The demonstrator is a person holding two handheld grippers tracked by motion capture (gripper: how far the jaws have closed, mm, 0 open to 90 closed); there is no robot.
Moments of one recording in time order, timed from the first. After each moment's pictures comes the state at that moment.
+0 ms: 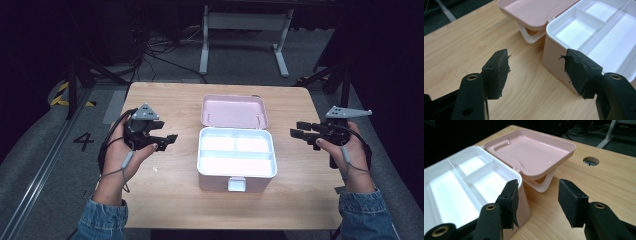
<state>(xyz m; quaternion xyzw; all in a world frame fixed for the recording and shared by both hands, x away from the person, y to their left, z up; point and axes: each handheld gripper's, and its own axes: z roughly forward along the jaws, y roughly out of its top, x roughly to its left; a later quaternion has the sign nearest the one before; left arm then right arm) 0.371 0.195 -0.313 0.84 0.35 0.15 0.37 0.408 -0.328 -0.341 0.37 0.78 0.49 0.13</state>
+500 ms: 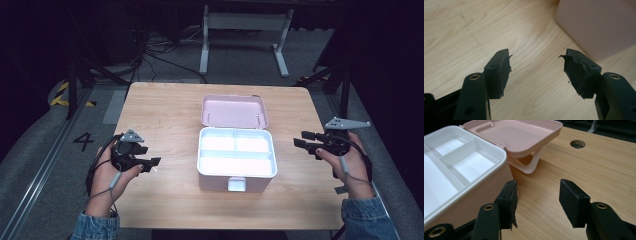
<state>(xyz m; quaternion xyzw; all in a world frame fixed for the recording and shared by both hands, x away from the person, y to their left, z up) 0.354 0.234 -0.371 0.84 0.42 0.11 0.32 0.392 -0.337 -0.366 0.40 0.78 0.44 0.16</state>
